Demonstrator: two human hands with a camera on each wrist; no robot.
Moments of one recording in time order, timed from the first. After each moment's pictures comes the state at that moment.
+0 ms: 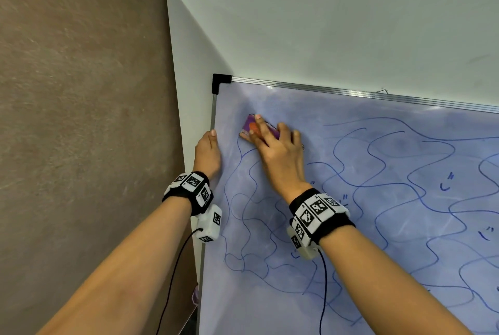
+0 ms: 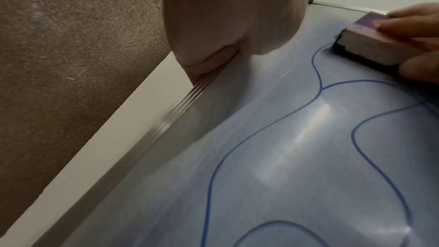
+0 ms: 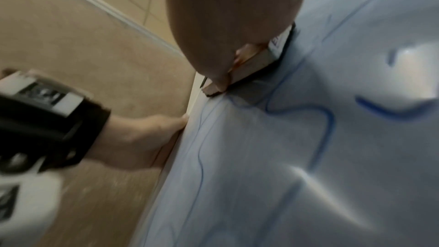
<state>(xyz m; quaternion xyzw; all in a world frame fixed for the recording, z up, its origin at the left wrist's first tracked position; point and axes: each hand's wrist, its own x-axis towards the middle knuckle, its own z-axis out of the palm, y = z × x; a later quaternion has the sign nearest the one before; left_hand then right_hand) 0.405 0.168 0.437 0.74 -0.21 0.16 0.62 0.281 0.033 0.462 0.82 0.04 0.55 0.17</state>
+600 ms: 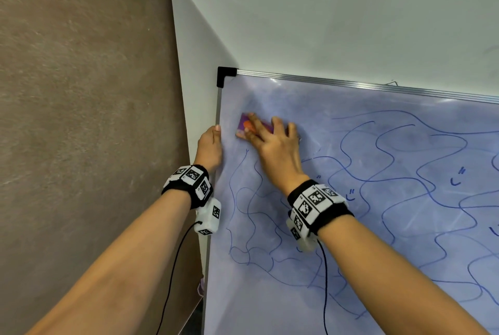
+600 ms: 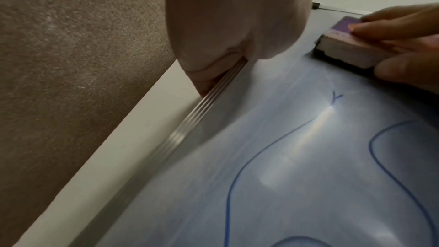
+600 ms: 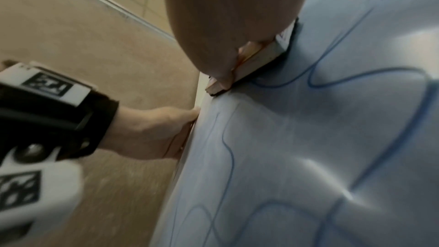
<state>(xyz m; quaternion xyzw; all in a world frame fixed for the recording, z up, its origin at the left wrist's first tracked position) 0.415 0.176 0.434 0.73 -0.25 0.15 0.61 0.283 0.047 0.462 0.87 0.04 0.46 0.18</state>
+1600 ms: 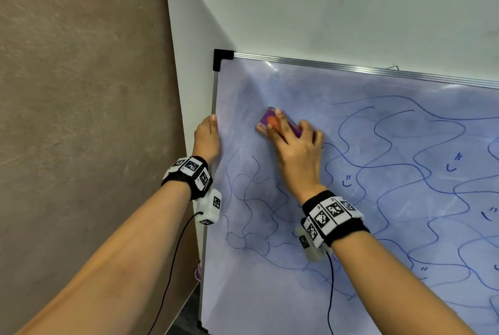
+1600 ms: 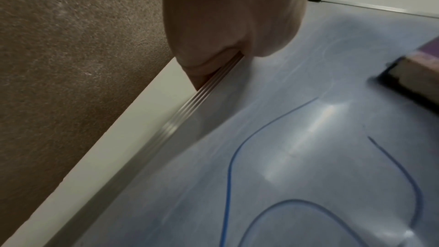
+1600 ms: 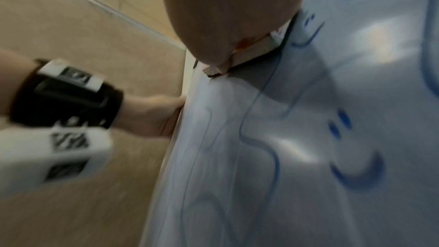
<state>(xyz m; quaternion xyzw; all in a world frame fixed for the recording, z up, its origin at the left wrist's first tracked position) 0.408 0.176 0.426 0.75 -0.22 0.16 0.60 0.251 0.025 0.431 0.84 -0.03 0.53 0.14</state>
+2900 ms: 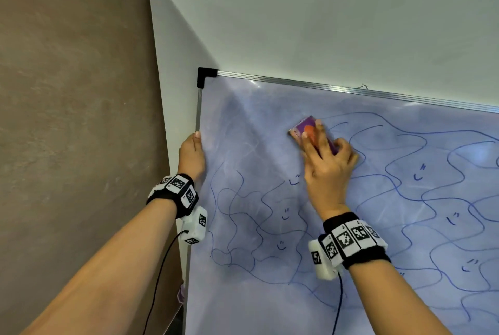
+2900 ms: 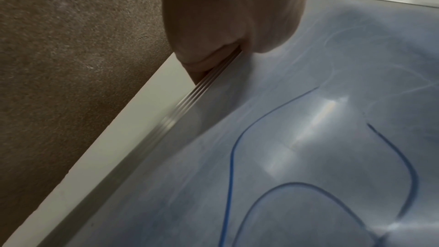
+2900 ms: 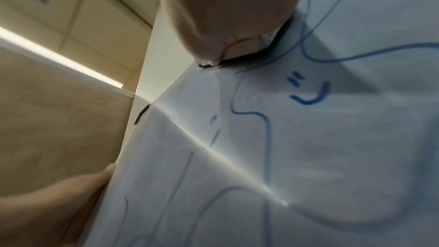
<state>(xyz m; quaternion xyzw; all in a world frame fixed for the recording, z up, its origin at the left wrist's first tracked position) 0.395 0.172 0.423 0.72 -0.21 0.14 0.64 0.199 -0.030 0.438 0.77 -0.12 0.61 0.16</state>
